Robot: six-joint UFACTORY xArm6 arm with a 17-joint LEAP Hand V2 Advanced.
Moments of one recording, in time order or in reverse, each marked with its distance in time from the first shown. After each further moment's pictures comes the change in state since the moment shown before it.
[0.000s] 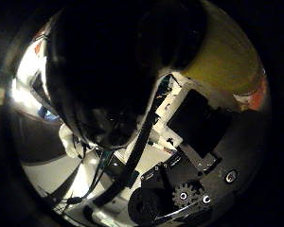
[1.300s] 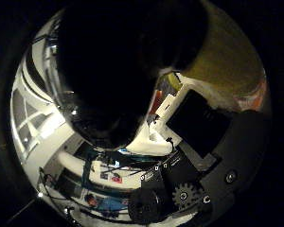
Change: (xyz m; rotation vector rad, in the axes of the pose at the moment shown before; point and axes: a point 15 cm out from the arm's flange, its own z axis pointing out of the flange) arm -0.236 -0.133 -0.091 0.804 -0.481 -0.798
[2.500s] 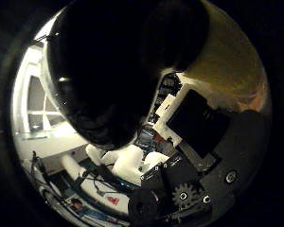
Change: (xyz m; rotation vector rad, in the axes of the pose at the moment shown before) arm 0.064 -0.013 0.031 0.374 -0.193 0.123
